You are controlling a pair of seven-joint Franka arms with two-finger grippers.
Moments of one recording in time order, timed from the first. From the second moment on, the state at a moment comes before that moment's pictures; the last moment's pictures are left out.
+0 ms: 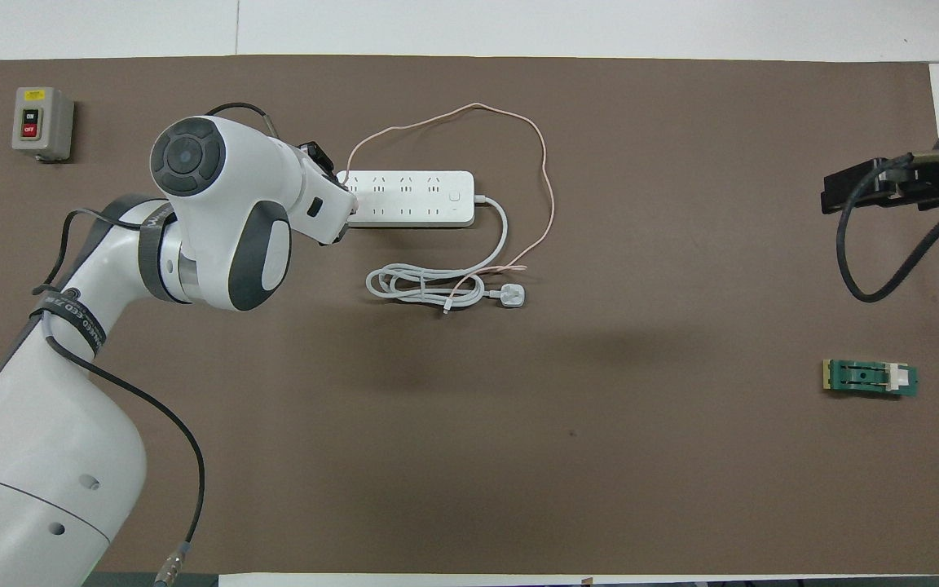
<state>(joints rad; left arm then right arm) -0.42 0.43 0.04 -1.74 -0.18 2.39 1.15 0.06 0.06 -0.04 -1.50 -0.01 1.59 0.01</state>
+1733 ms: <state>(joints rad) -0.43 0.43 0.04 -1.74 -0.13 2.38 1.13 0.01 0.02 -0.03 -1.53 -0.02 1.50 0.02</state>
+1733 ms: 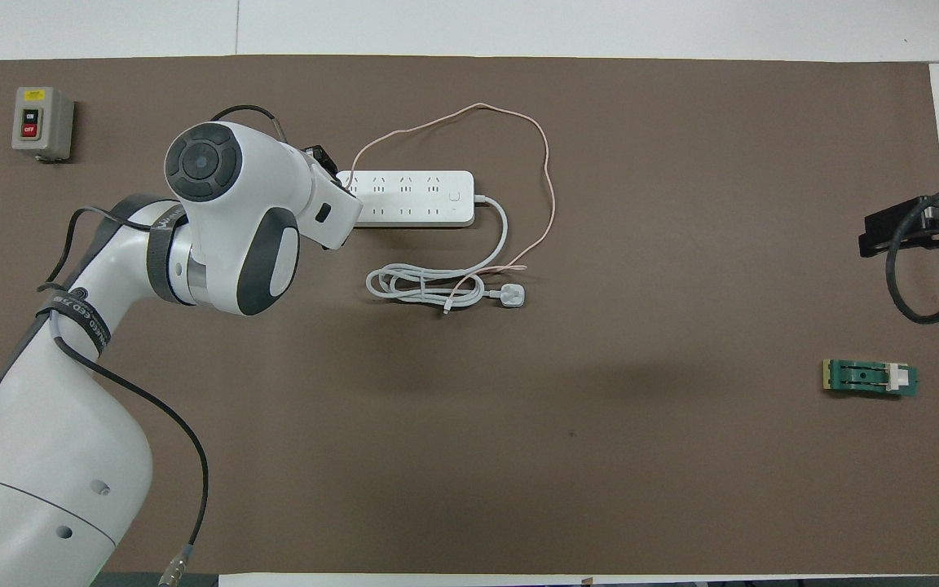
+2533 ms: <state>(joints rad) -0.44 0.43 0.04 -1.74 -0.13 2.39 1.12 0.01 0.02 -0.03 -1.54 -0.02 1.50 0.02</state>
